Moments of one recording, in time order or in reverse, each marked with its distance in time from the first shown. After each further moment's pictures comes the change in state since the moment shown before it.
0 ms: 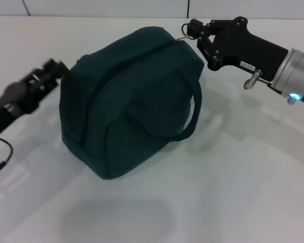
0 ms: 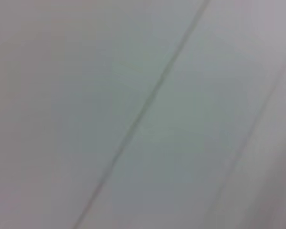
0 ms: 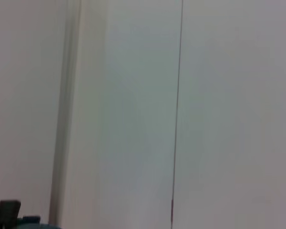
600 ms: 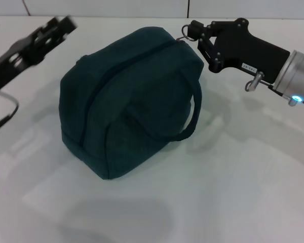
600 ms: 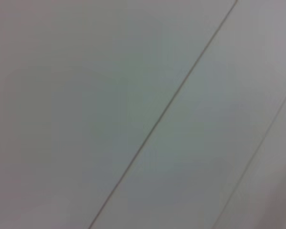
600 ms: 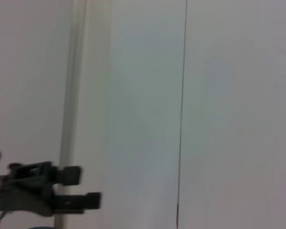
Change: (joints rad) left arm -0.150 0.032 0.009 0.054 -0.008 -0.097 -0.137; right arm -0.002 -0.002 0.001 0.010 -0.001 -0.031 -0.001
